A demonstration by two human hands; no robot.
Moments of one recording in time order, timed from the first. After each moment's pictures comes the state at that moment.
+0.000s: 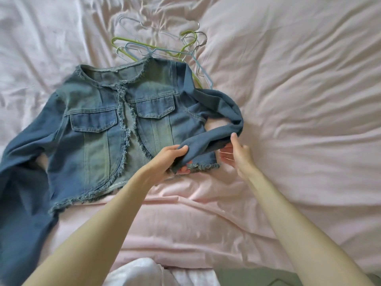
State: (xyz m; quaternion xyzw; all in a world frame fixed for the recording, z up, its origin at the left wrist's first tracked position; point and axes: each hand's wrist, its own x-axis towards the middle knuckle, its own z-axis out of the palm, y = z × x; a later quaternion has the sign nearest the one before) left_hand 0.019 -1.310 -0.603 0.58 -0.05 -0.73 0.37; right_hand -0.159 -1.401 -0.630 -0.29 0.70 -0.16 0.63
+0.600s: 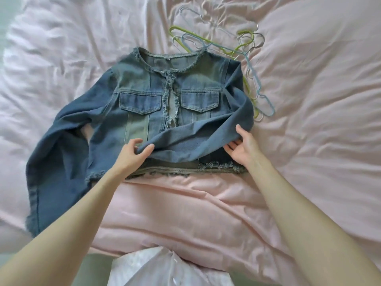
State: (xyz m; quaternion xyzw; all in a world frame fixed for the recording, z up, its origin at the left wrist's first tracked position) left_hand 0.155 -1.184 -0.647 0.87 -0.17 -0.42 0.20; right_hand -0.061 -1.395 -0.640 -0.11 0.61 -0.17 0.77
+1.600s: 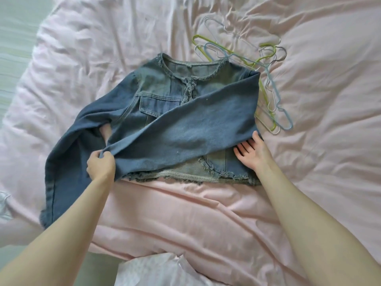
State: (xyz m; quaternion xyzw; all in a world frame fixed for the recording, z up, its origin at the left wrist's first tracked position) left_hand 0.194 -1.134 -0.637 0.92 0.19 -0.18 0.30; right_hand -0.039 -1.401 -0.656 -0.09 0.60 -0.17 0.77
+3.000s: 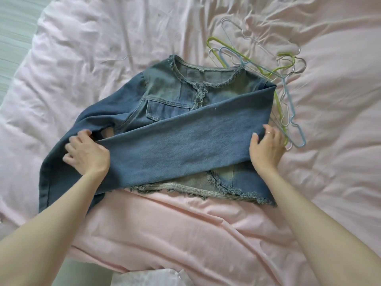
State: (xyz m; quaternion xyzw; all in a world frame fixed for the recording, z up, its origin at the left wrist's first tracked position) left_hand 0.251 -1.137 -0.652 0.99 -0.03 -0.06 0.07; right_hand -0.007 -1.418 -0.671 -0.77 0.60 -0.07 0.18
